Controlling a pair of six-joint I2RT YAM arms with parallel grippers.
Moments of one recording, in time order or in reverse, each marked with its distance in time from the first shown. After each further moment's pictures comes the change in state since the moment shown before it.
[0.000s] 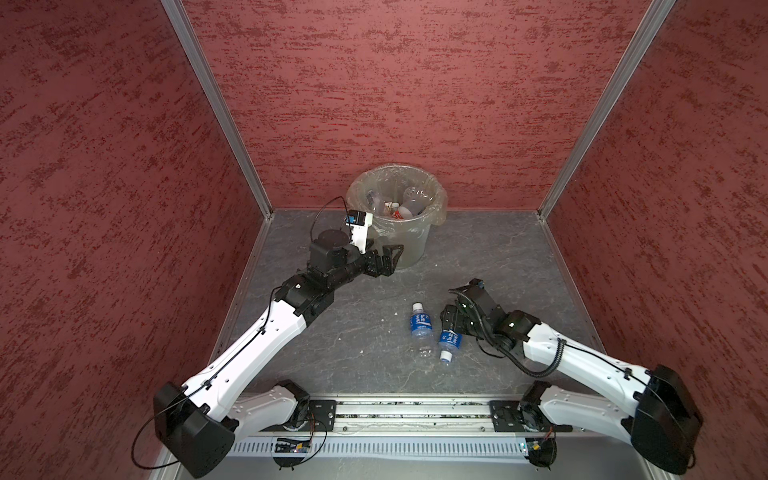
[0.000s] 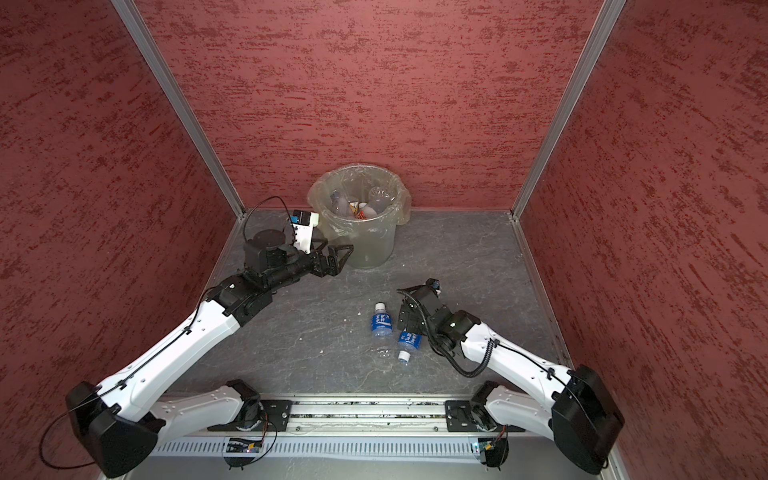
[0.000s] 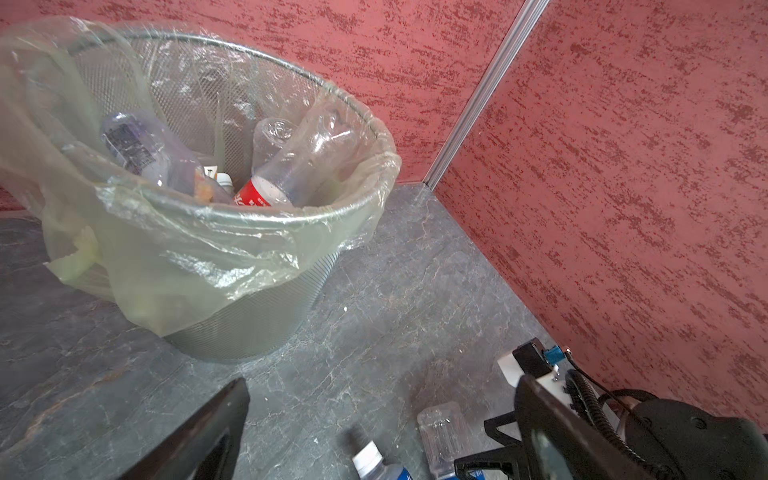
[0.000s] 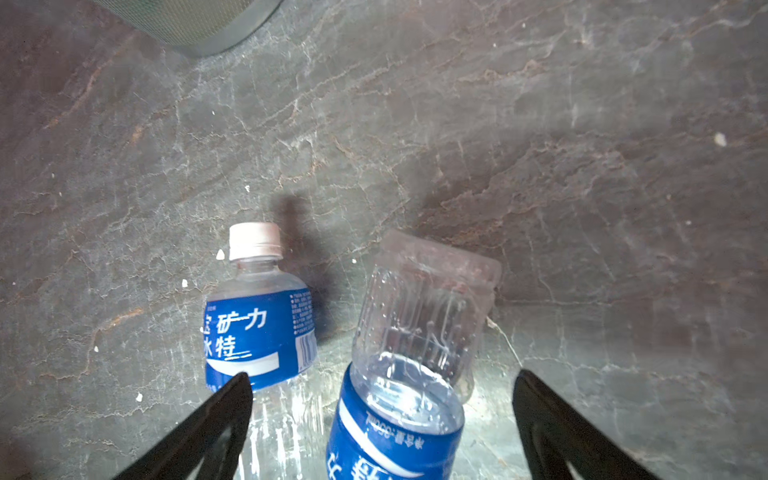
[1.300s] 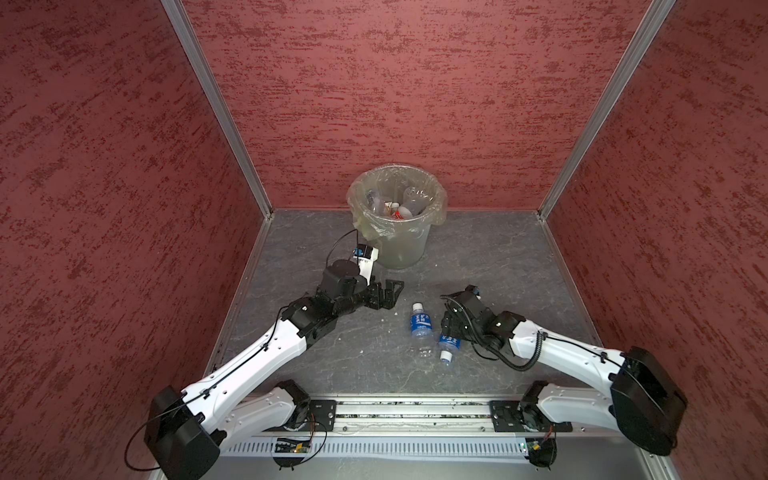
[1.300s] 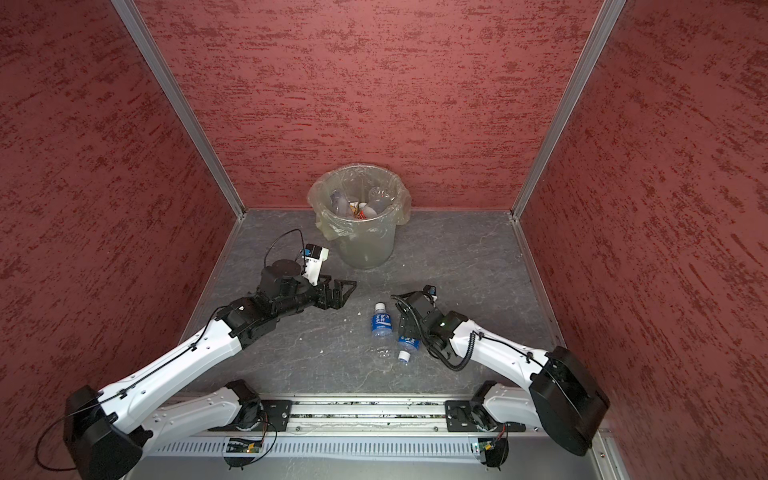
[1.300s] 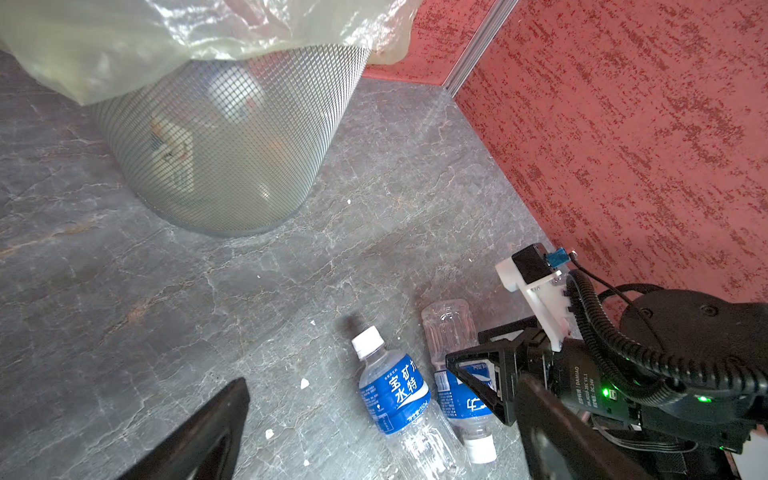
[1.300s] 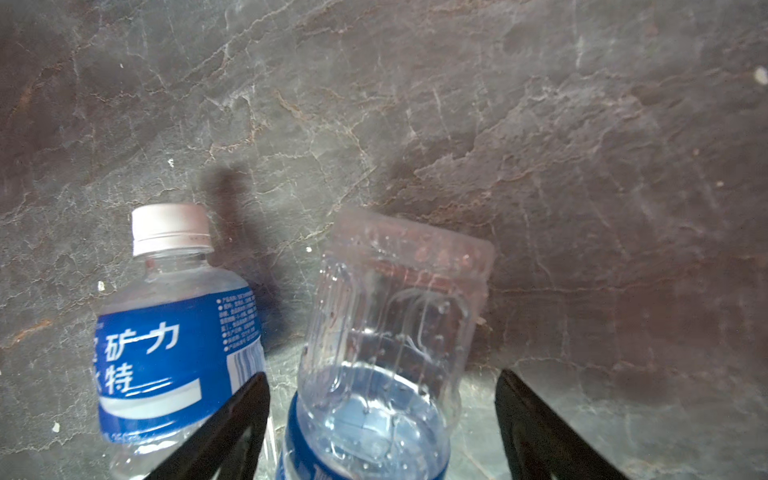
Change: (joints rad) left arm -0.098 -0.085 -0.229 -0.059 -0.046 -0.085; right arm 0.013 0.122 -0.030 0.050 0.020 0.024
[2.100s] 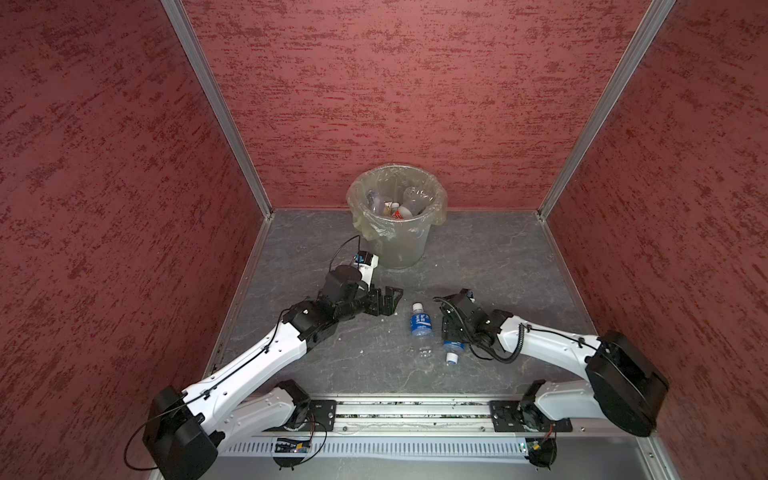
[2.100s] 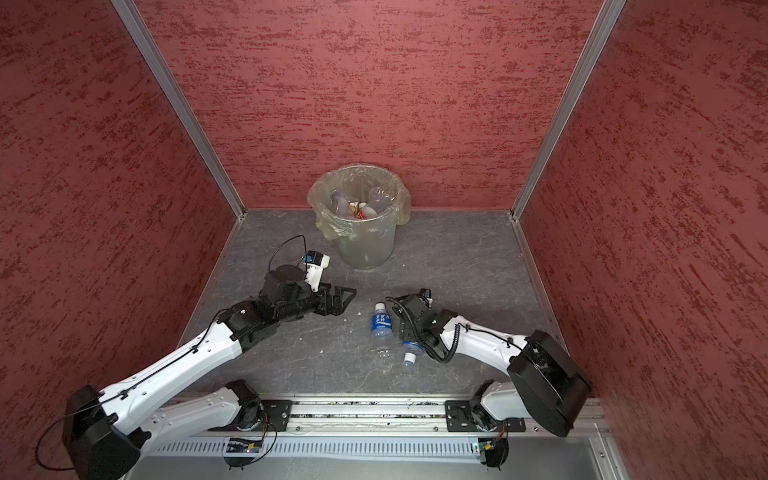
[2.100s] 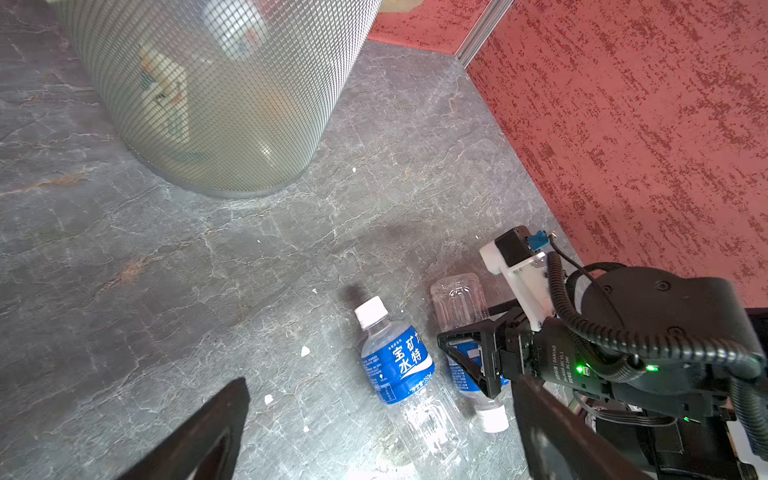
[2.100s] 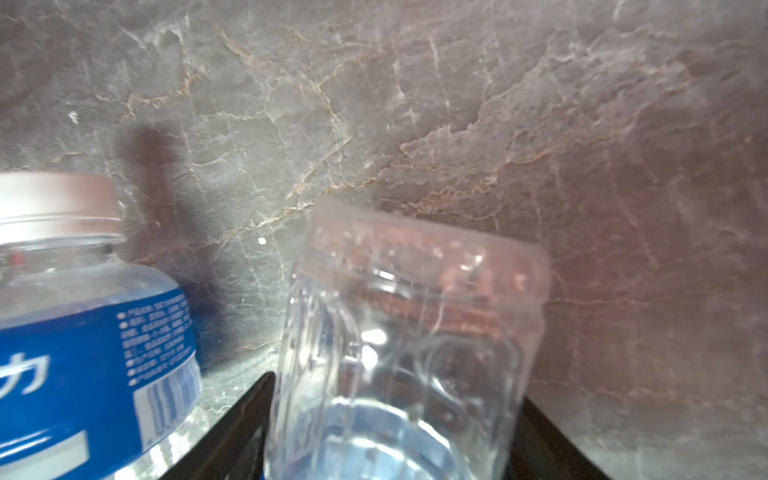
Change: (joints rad) left arm -0.018 -0.011 -0.031 -0.032 -0.002 -0.032; right arm -0.009 0.117 0.000 0.023 0.003 -0.053
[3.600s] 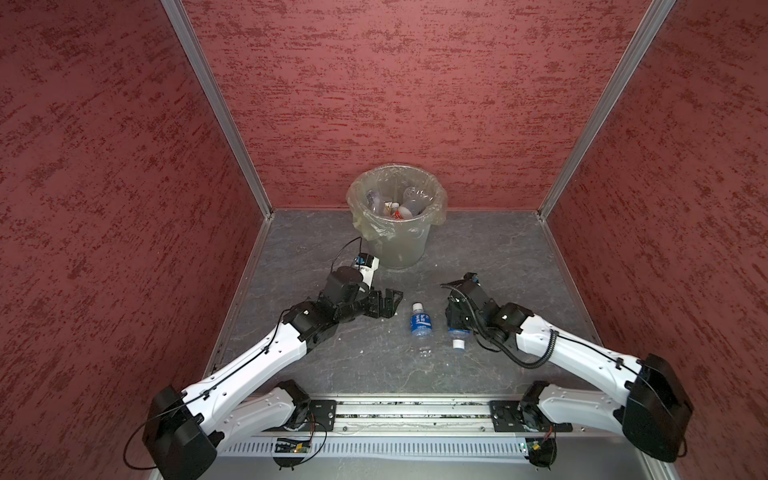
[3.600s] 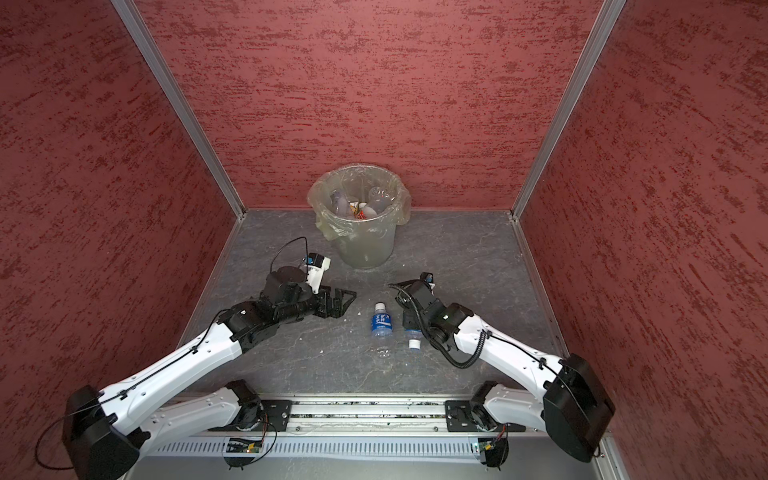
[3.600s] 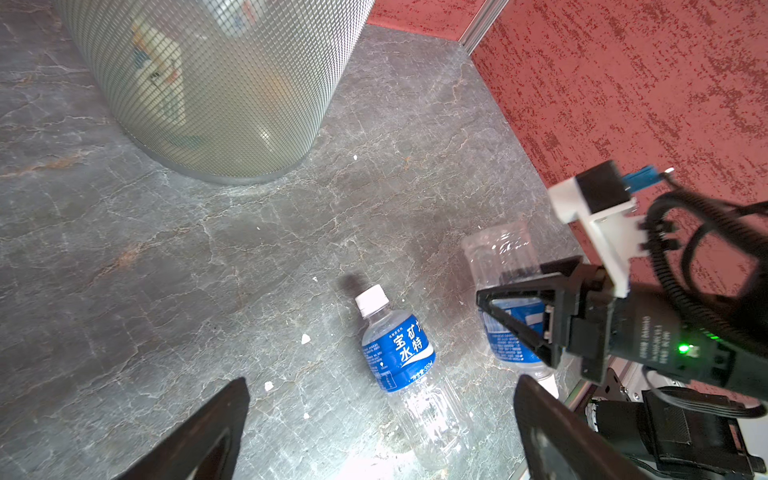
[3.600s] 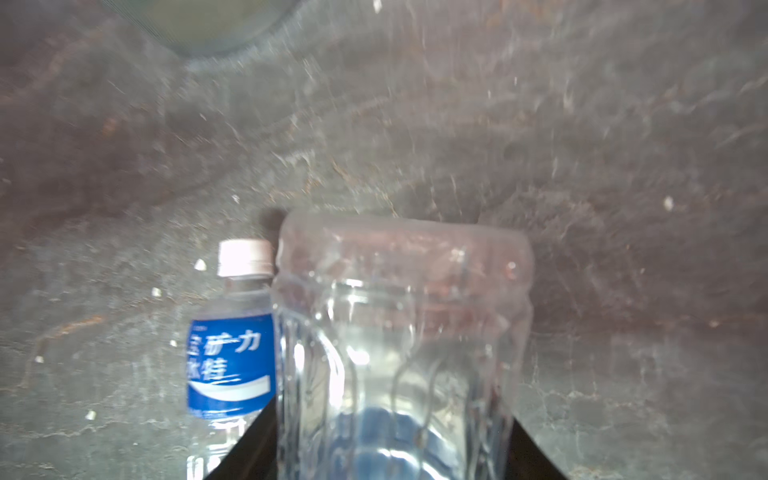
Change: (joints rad) left arm -0.010 -0.006 -0.001 -0.028 -0.004 -0.005; right arm -0.006 -0.186 0.133 -0.116 0.061 -0.085
